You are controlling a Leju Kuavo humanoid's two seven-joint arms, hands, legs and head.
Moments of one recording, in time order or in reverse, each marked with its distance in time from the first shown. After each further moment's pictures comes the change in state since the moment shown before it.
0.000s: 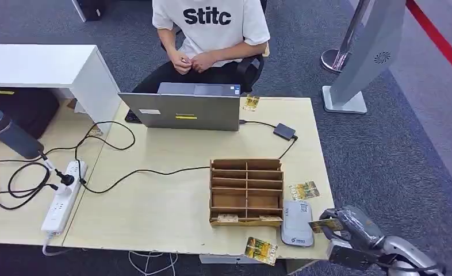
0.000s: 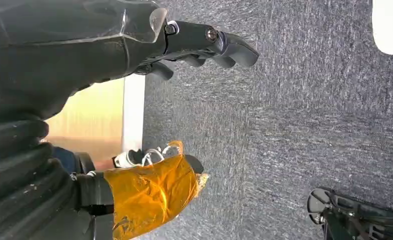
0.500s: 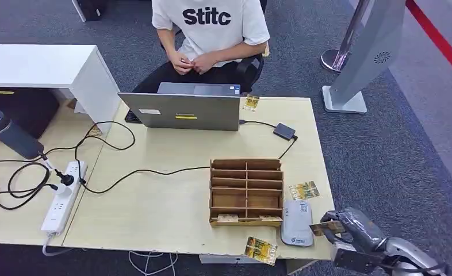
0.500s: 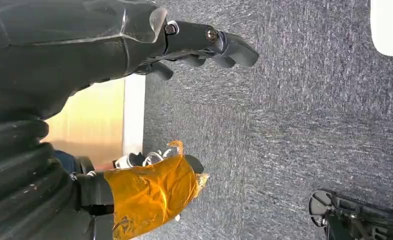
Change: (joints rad) left arm 0.000 0.002 0.001 0.000 -0.016 -0.002 -0.002; right arm -0.001 -0.051 0.046 -0.012 -0.066 -0.032 -0.015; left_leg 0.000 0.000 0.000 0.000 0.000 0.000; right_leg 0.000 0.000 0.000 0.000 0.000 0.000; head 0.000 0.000
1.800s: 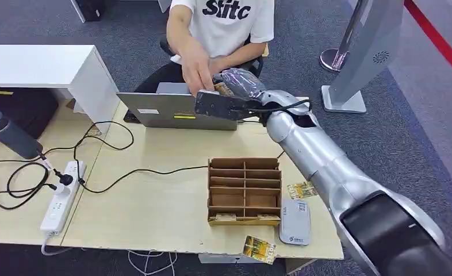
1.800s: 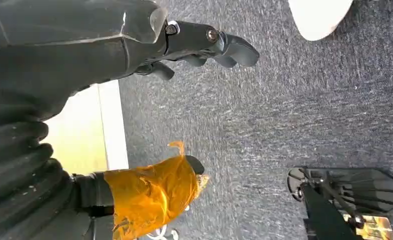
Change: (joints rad) left arm -0.052 0.072 -1.149 0.026 0.949 0.039 0.037; right arm -1.119 0.703 0.412 0.710 0.015 0.042 0.359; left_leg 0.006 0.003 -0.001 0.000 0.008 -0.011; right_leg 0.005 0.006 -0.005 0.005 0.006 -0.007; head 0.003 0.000
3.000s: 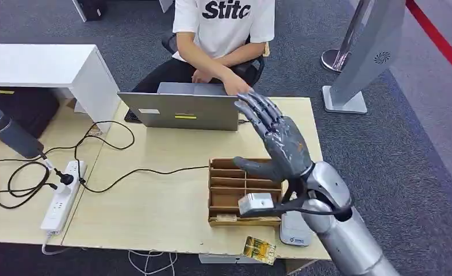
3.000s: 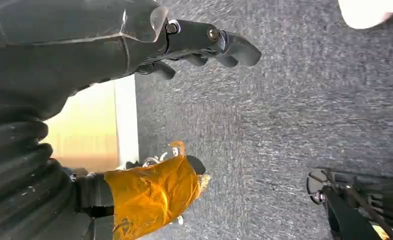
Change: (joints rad) left arm 0.071 0.002 -0.005 0.009 0.131 0.055 -0.006; right arm 0.702 -0.254 -0.185 -0.913 0.248 -0.355 -0.267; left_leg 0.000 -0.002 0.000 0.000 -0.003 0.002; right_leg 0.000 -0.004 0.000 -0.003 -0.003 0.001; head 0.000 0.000
